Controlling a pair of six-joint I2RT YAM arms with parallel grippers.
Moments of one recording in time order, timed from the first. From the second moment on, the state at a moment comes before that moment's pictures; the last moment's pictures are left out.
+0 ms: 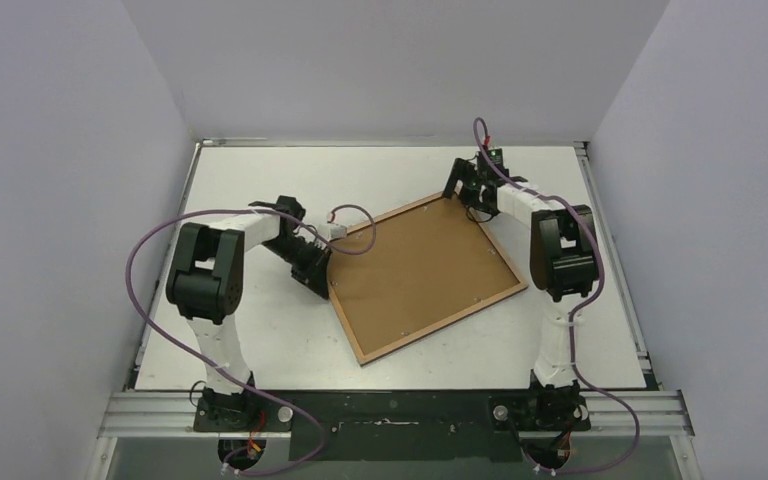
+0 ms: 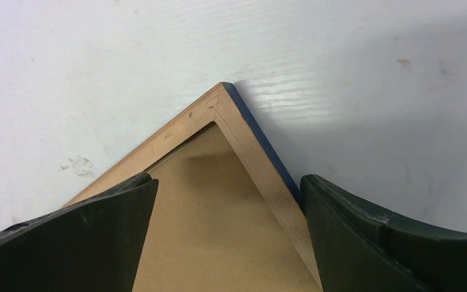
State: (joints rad) left arm -0.20 1.93 1.21 -0.85 0.71 0.49; right arm 0.19 2.12 1.51 -0.20 -0.06 0.48
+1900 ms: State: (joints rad) left arm -0.08 2.02 1.31 -0.79 0.77 0.38; right arm 0.30 1.37 0.70 -0.52 -0.08 0.83
